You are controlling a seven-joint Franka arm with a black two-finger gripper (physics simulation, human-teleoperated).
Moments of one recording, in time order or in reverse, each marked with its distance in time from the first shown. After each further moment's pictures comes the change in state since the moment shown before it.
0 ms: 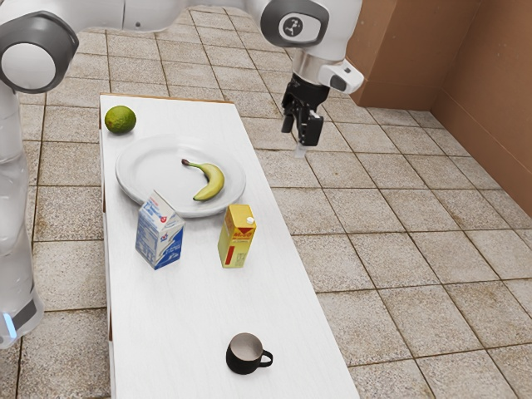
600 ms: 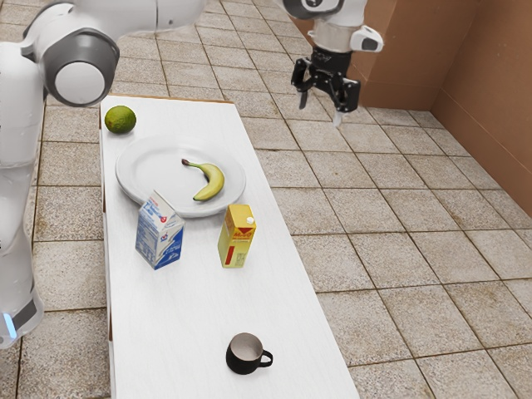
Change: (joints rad) arm -0.057 0.183 0.175 0.325 -0.085 -0.061 -0.470
